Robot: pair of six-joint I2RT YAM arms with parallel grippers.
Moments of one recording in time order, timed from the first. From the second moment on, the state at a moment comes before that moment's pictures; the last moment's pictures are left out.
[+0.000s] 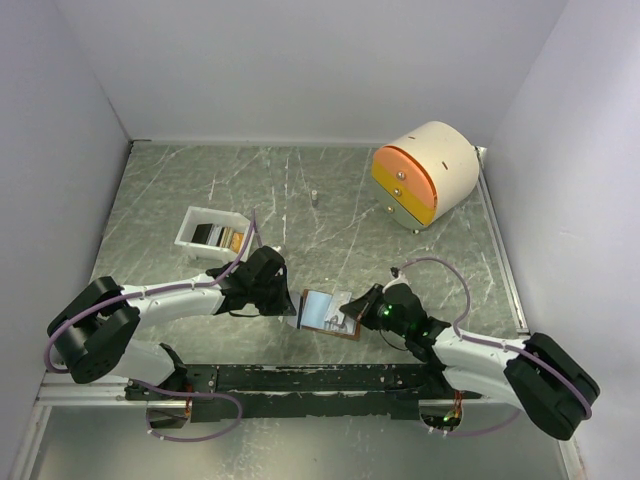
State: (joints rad) left arm -0.86 1.40 0.64 -0.18 0.12 -0.88; right arm 0.73 1.00 0.05 0.42 -0.02 1.16
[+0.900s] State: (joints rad) left arm -0.86 1.41 0.64 -0.16 0.13 -0.88; right arm 0.73 1.09 0.04 0.52 -0.12 1.19
